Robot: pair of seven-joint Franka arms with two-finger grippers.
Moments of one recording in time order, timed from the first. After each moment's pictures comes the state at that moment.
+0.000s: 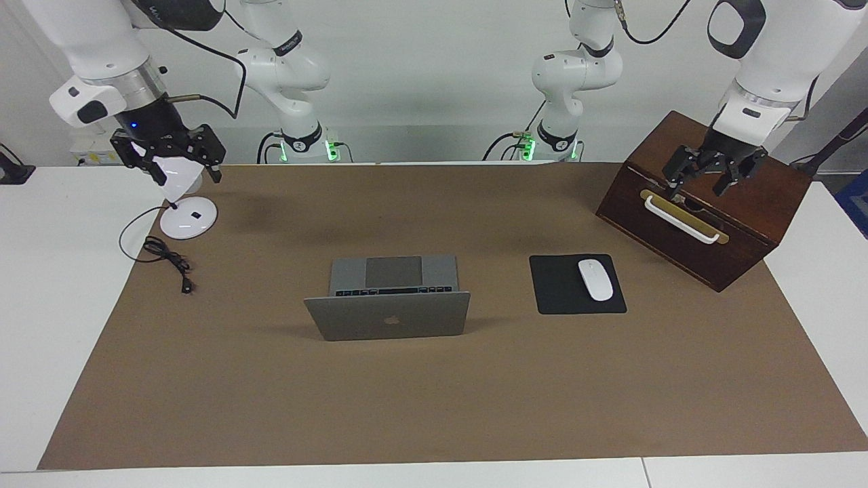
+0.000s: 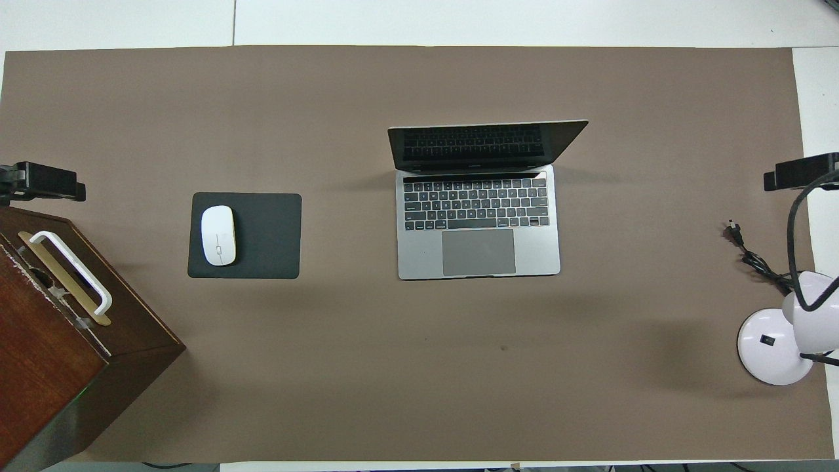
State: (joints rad) left arm 0.06 -0.04 -0.05 -1.66 -0.02 1.69 0.03; right arm -0.10 -0.05 0.02 -1.62 0.04 1.69 -0.08
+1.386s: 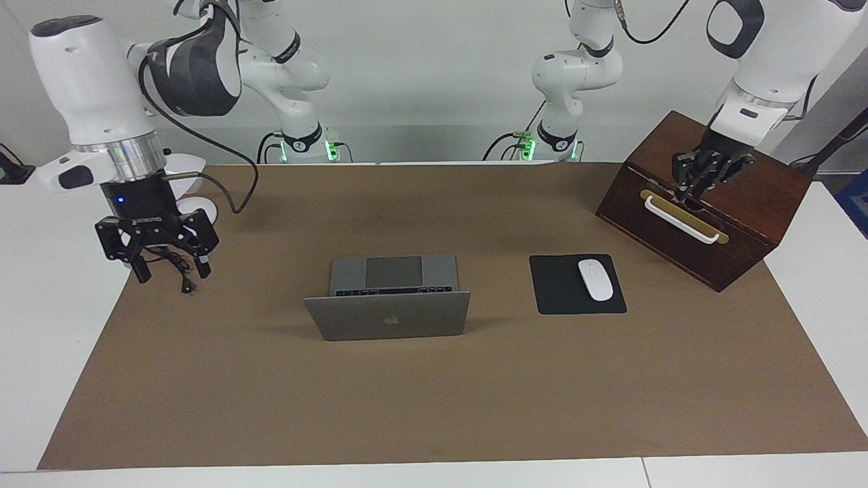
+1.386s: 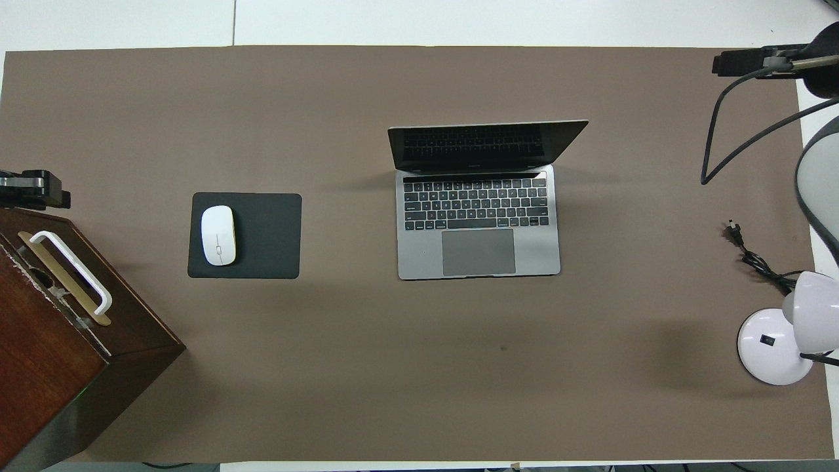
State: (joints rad) left arm 0.06 -0.04 -0.05 -1.66 -0.02 1.68 0.02; right arm -0.06 0.17 0.04 -1.58 0.09 2.21 -0.08
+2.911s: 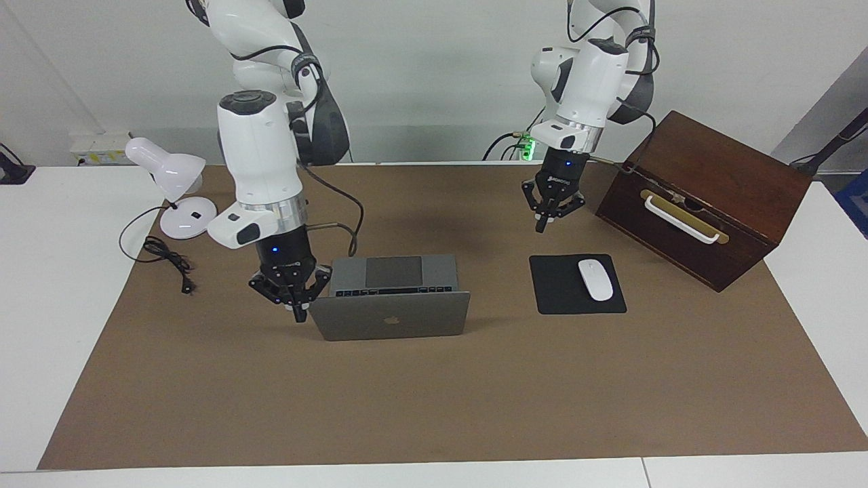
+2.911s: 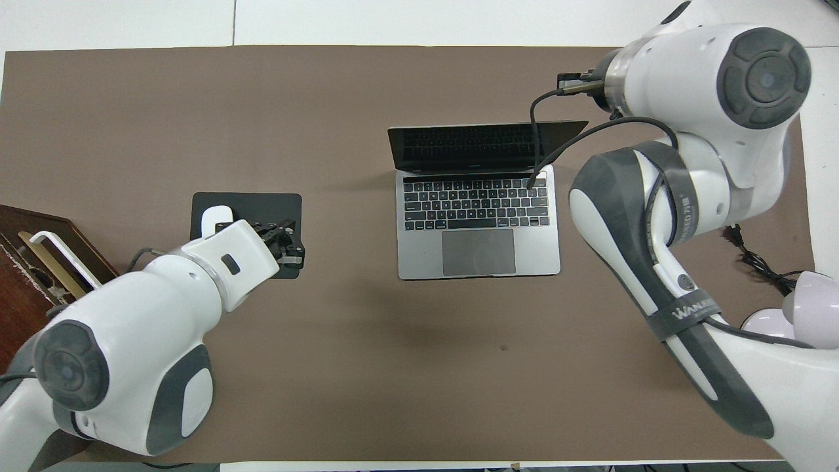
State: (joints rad) left arm -0.38 -0.25 -0.08 -2.40 -0.15 2.69 0.03; right arm 0.20 0.32 0.05 -1.57 -0.12 2.33 0.28
